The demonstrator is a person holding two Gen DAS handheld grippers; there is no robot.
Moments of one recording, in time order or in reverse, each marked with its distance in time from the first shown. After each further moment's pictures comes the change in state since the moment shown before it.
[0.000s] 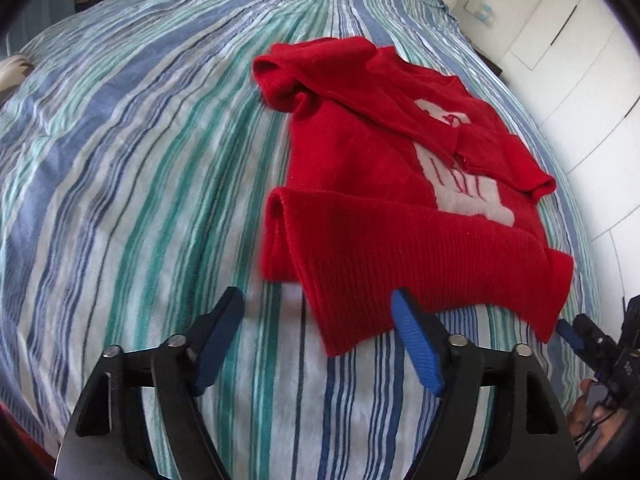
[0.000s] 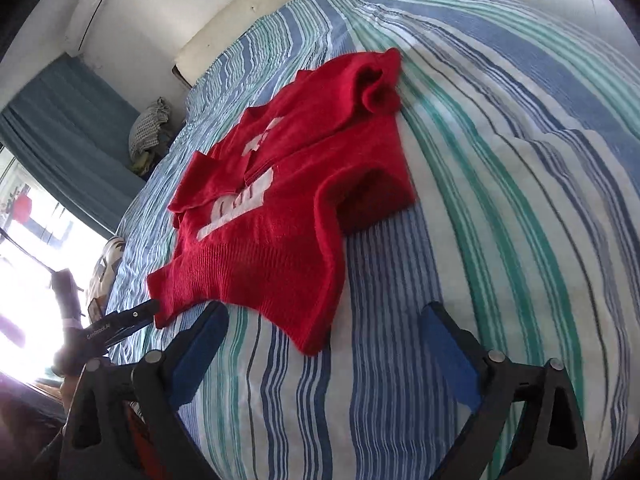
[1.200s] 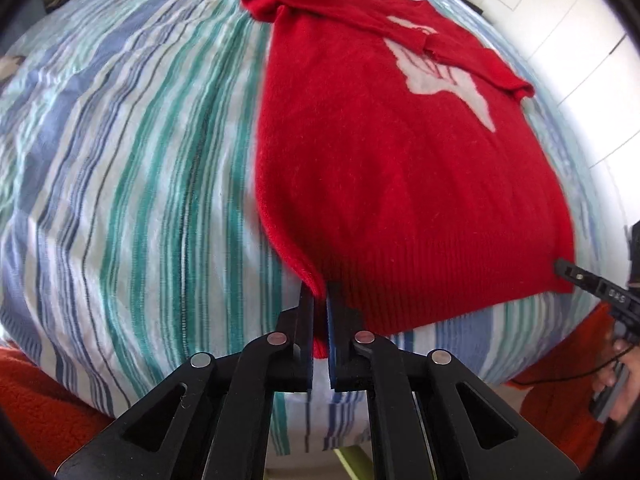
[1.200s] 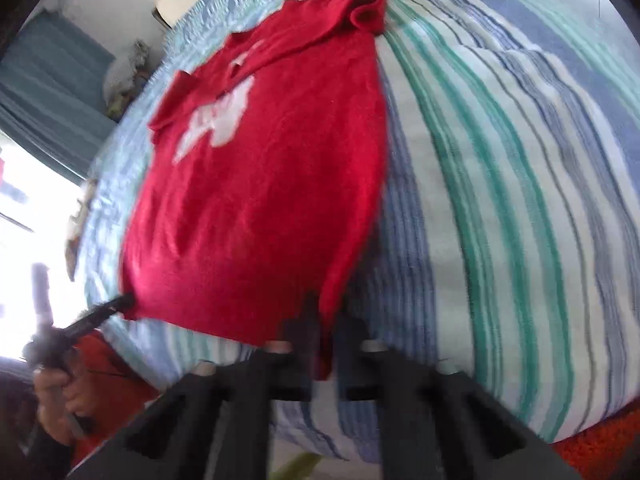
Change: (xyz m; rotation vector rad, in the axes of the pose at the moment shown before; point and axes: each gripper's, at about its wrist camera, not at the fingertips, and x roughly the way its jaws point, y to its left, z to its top) left arm -0.026 0.005 -0.078 0.131 0.147 0.061; right arm -0.018 0.000 -0.051 -0.035 0.221 -0.161
